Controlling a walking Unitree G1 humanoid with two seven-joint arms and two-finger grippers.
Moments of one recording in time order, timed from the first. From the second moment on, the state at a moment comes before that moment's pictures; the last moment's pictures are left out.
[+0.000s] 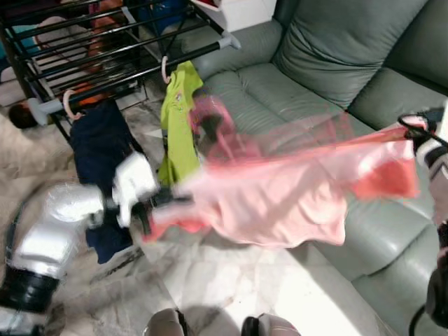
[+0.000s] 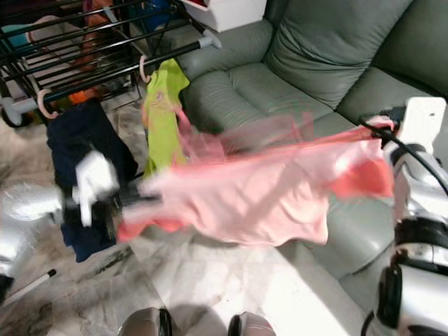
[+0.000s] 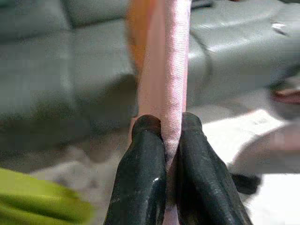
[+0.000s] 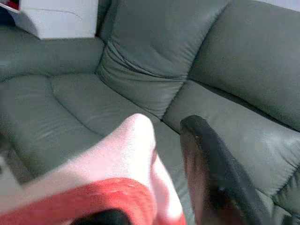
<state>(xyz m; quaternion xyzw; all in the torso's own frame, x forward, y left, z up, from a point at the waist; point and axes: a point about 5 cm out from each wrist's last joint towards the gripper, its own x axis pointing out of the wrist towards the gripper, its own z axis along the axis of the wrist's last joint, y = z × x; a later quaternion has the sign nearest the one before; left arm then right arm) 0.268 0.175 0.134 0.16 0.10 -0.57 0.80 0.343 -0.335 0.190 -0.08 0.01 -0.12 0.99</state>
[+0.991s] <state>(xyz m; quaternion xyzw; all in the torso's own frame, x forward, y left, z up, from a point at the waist) 0.306 0.169 0.067 0.28 0.18 -0.41 0.85 0.371 -0.270 0.185 -0.07 -0.01 -0.01 1.00</state>
